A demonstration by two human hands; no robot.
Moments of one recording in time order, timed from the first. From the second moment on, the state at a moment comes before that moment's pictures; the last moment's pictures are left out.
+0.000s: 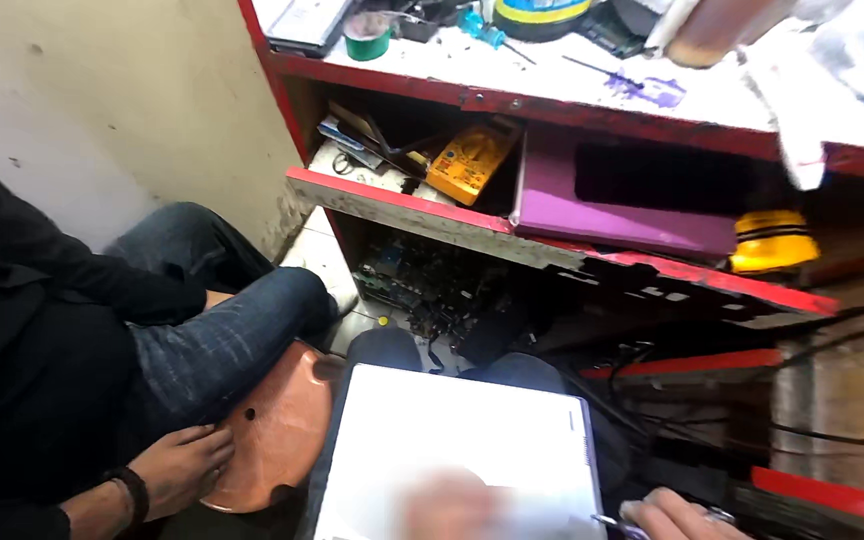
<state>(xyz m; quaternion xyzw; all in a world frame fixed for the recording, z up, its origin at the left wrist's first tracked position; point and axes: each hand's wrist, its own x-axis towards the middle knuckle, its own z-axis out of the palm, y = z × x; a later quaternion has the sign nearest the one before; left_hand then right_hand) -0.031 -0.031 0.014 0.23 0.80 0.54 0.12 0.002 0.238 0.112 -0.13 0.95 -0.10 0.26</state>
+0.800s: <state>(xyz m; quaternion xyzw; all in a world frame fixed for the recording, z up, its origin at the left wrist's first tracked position) -0.020 -0.035 0.013 0.31 0.79 0.50 0.16 0.010 0.238 0.108 -0.13 0.97 -0.04 0.19</state>
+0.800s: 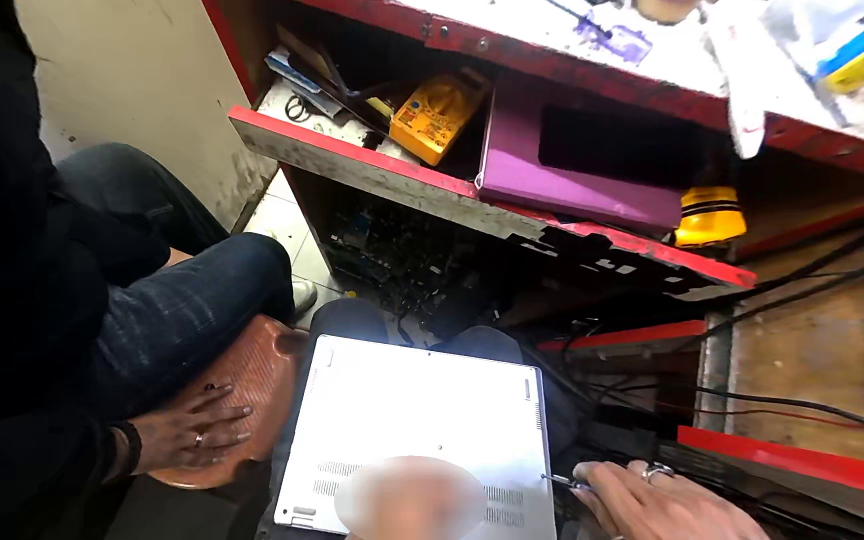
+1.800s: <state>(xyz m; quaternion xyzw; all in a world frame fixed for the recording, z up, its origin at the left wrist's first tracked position) -0.019 -0.005 -0.002 0.28 0.79 0.53 0.13 0.013 0.245 0.117 -0.13 0.97 -0.04 0.18</state>
